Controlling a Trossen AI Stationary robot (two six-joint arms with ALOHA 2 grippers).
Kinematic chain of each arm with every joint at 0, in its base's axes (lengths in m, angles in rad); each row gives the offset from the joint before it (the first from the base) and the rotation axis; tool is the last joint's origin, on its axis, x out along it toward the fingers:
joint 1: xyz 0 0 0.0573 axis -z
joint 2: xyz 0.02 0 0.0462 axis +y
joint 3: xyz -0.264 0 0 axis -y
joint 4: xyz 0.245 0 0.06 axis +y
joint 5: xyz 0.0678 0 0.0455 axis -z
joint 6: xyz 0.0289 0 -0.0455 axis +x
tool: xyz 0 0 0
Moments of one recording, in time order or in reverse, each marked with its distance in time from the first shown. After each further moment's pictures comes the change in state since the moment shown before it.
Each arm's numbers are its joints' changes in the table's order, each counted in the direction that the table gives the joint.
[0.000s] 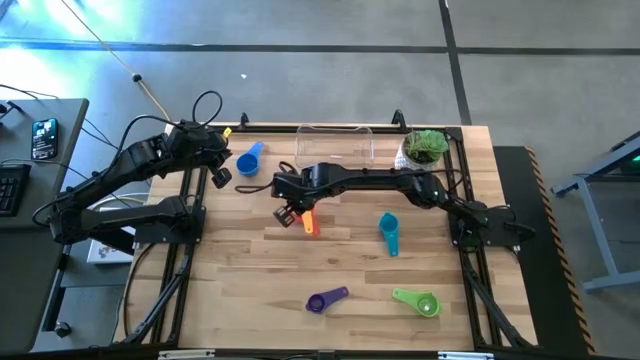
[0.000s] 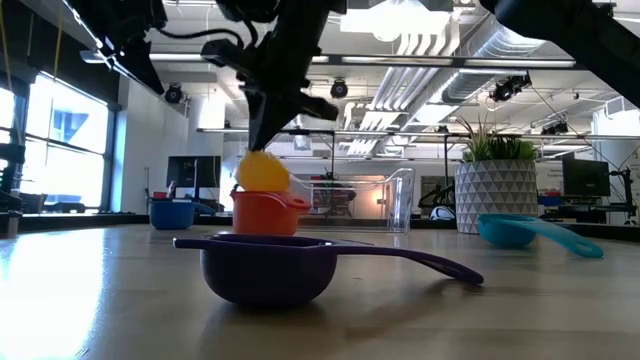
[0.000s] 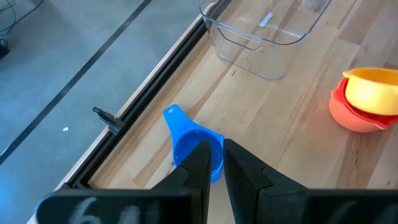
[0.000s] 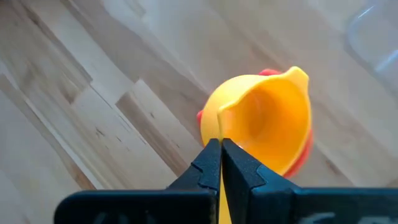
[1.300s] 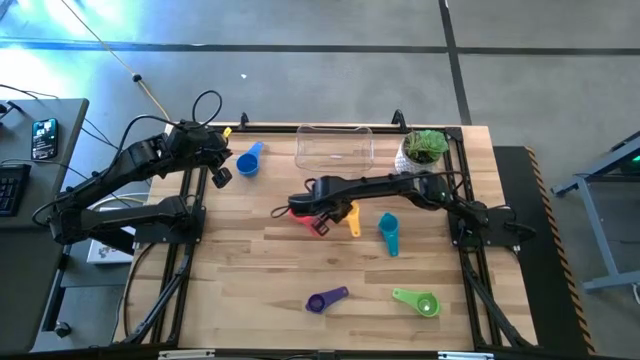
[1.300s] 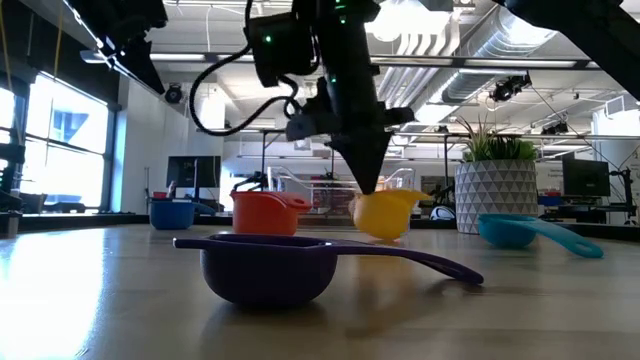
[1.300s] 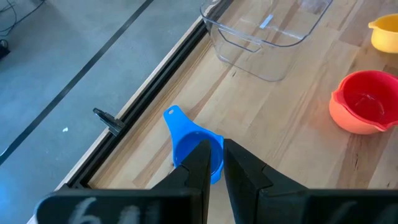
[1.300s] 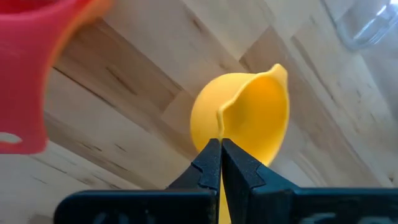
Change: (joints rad) left arm 0.000 0.000 0.000 -0.005 0.000 -0.002; right arm -0.024 -0.054 -0.275 0.345 0.094 0.103
